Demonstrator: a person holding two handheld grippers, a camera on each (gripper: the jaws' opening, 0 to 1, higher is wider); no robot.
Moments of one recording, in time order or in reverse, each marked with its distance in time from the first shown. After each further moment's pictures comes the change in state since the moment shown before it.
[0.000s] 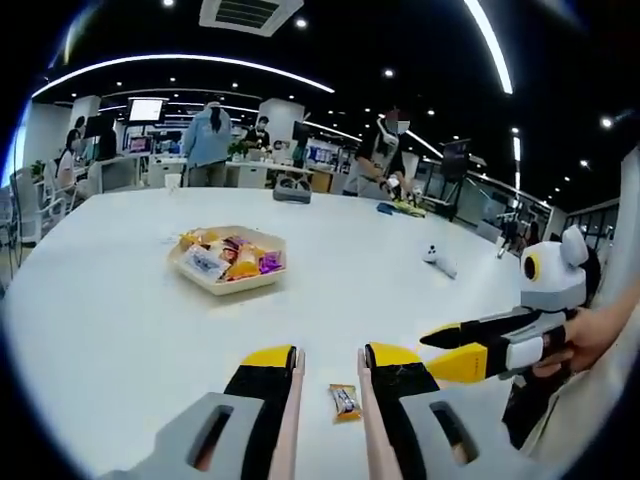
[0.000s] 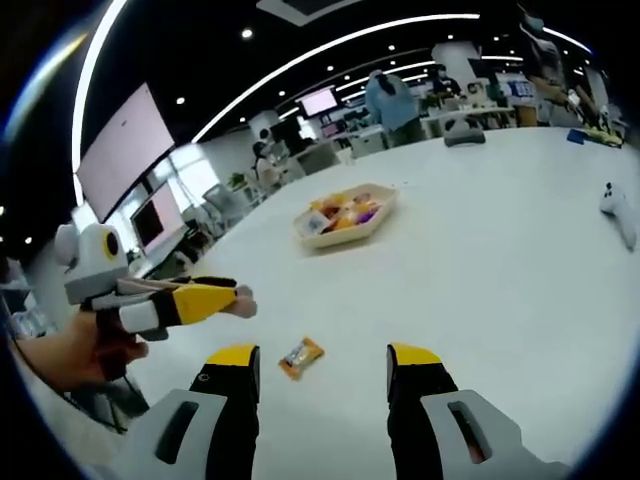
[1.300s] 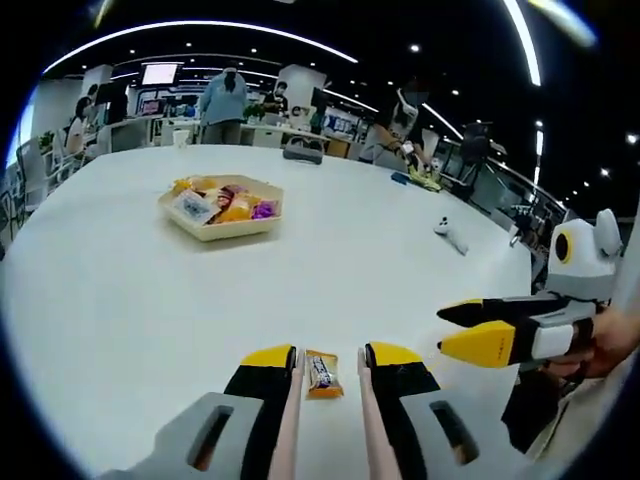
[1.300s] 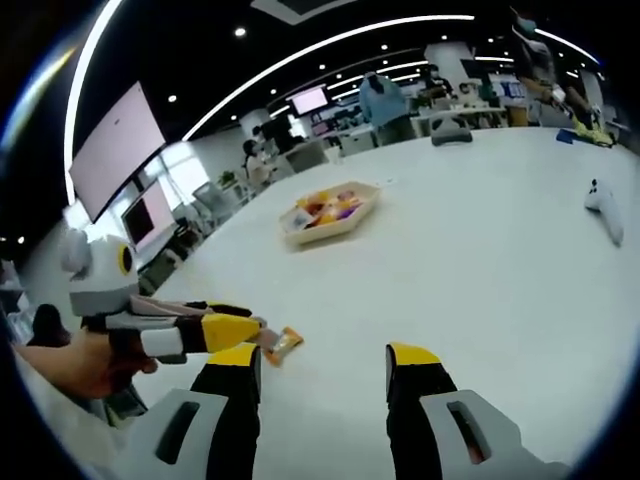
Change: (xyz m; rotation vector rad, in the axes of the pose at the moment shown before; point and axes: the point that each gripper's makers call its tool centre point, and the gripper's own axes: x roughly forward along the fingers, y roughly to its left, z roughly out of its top) left arm 0.025 -0.016 -0.043 -0.071 0.146 0.051; right arm -0.015 -0.019 -0.007 0.002 0.011 -0.049
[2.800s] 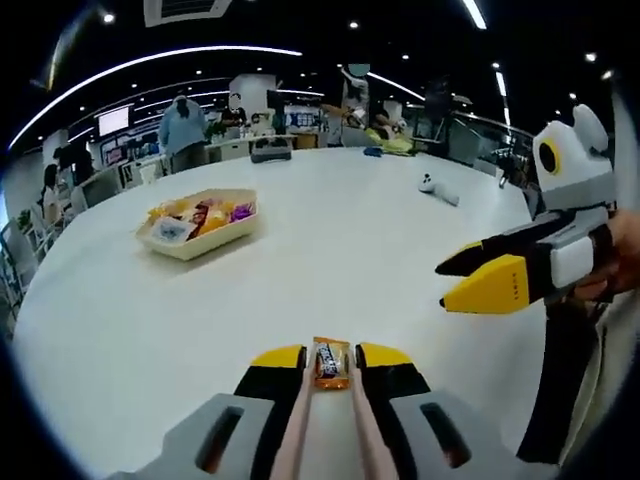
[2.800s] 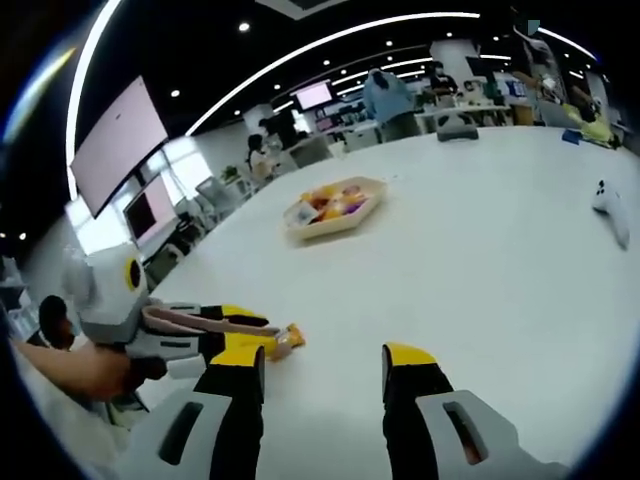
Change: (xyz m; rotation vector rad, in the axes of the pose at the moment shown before) left arm 0.012 0.004 -0.015 0.239 0.042 -0.012; right arm 0.008 0.004 -0.002 -0.010 0.017 0.011
